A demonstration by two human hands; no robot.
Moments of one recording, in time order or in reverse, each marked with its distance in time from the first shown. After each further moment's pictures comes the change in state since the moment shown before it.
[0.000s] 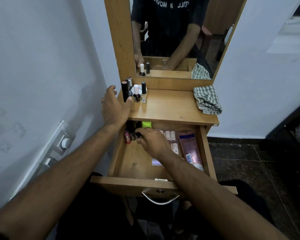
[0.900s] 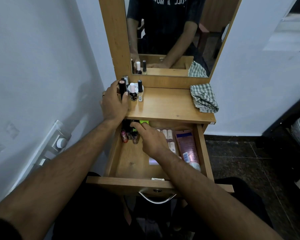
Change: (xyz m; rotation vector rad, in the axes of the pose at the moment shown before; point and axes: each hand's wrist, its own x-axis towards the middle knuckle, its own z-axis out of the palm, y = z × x) left_hand 0.012 0.000 0.015 0.053 0.015 0.147; right_hand -0.010 -0.008 -0.013 -0.128 0.019 -0.020
